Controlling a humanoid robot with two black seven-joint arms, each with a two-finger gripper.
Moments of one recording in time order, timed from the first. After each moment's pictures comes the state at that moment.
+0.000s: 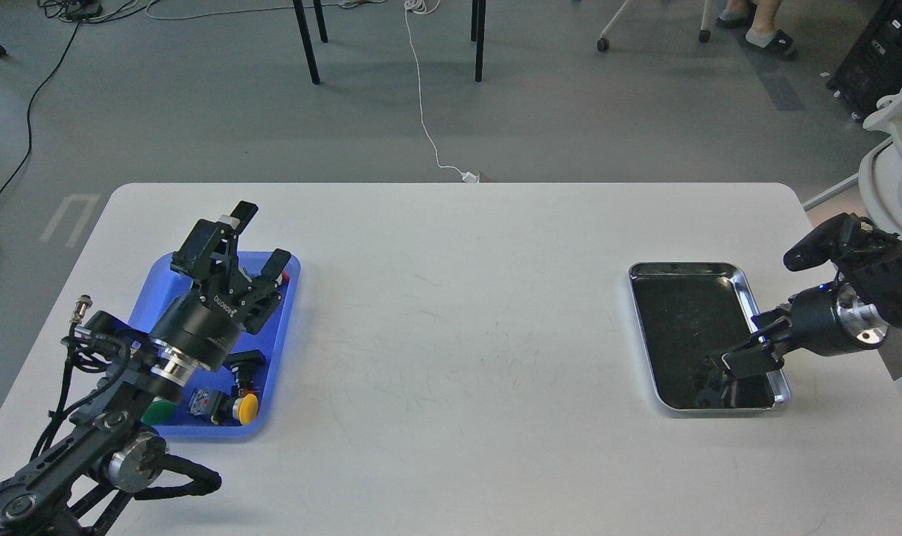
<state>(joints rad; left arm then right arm) -0.07 0.38 -1.09 -1.35 0.80 -0.18 -0.49 1.06 -0.87 -0.08 1.15 -1.89 0.49 0.49</state>
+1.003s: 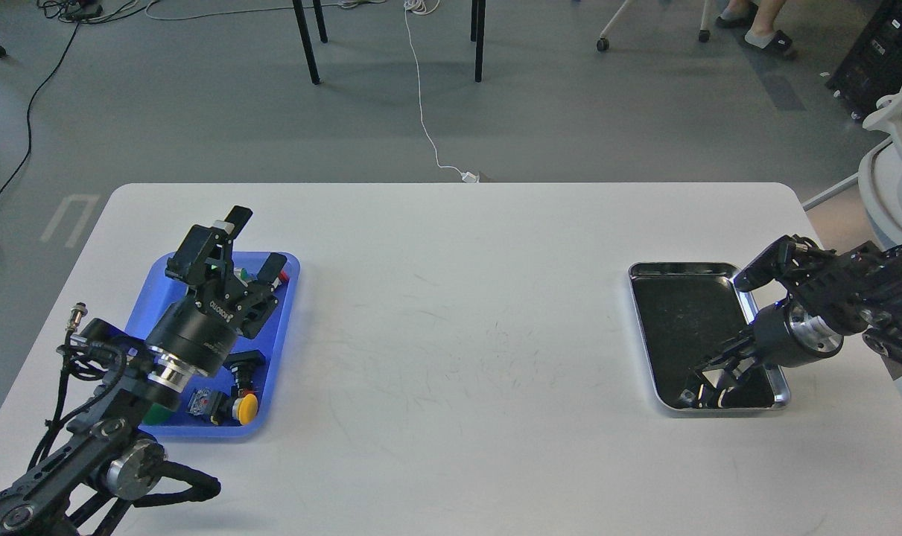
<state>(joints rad) -0.05 0.36 -1.11 -1.36 0.82 -0.18 -0.49 1.07 -0.72 -0.18 1.00 -1.89 0.49 0.49</state>
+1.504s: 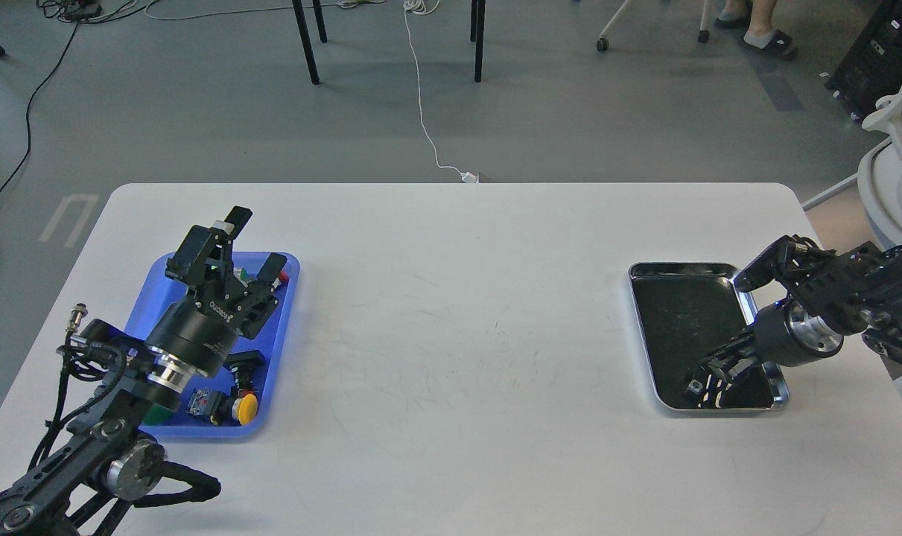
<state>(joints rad) -0.05 0.36 -1.11 -1.36 0.82 -0.19 -0.49 1.07 -0.72 -0.18 1.00 -1.89 0.49 0.49</state>
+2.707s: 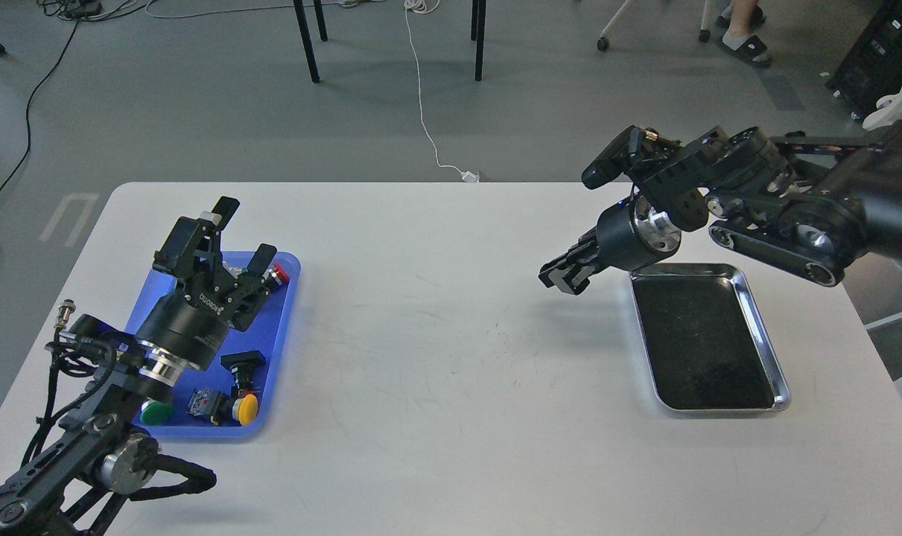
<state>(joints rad) -0.05 0.36 -1.15 -1.36 0.82 -0.19 -0.49 1.40 -0.34 -0.29 0.93 -1.59 0.49 0.49</state>
